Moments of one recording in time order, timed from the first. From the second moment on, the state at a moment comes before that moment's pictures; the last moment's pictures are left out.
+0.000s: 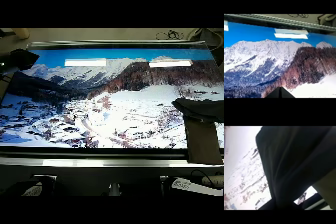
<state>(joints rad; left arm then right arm) 0.04 -1.10 1.44 0.99 -0.92 -1.36 -0.79 -1.44 1.83 -1.16 1.81 1.78</state>
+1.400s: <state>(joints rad) -0.10 -1.38 1.58 1.56 -1.22 -1.55 -0.26 -1.39 1.72 -1.65 1.35 1.68</state>
